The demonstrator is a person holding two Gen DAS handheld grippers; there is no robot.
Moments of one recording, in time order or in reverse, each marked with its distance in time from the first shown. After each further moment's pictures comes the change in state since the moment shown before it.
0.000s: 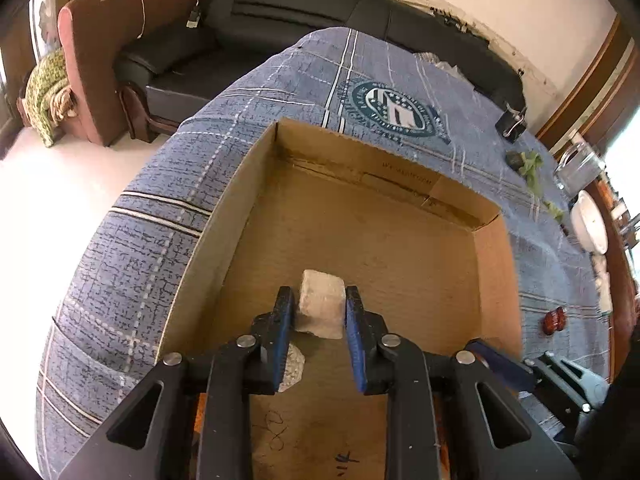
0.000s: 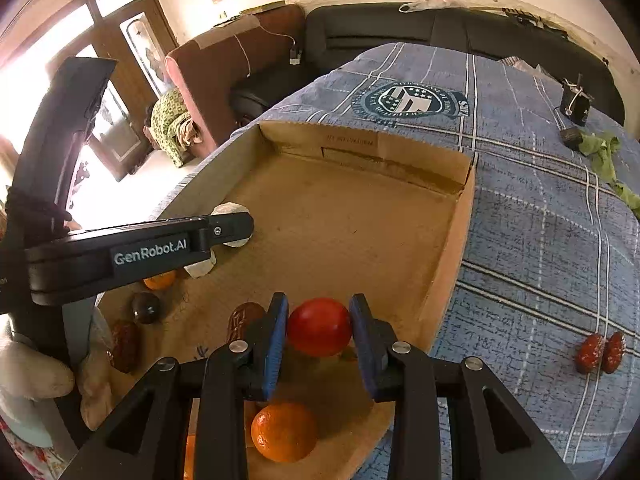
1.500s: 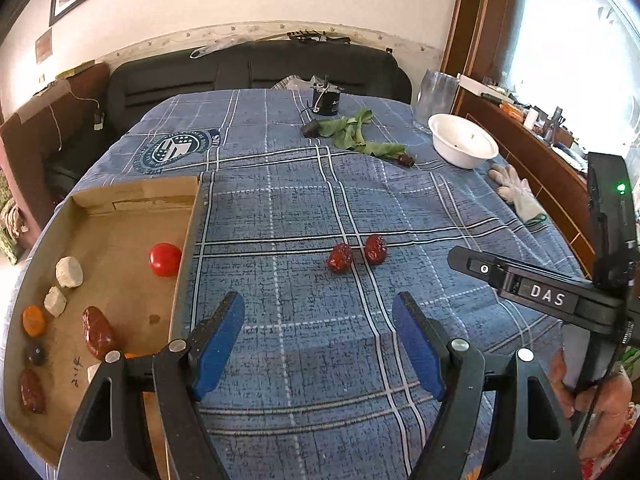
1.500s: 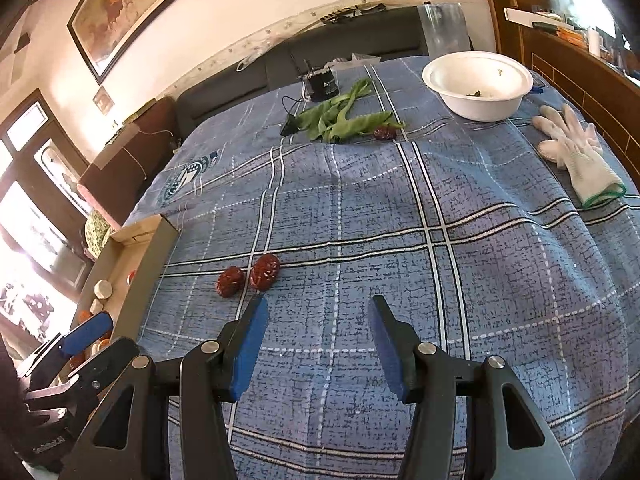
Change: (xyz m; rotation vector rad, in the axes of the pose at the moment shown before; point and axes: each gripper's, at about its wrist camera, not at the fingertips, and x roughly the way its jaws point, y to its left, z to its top) left arm -0.037 -0.231 -0.114 0.376 -0.181 -0.086; right arm -0.160 -0.224 -0.105 0.412 -0.196 -0.168
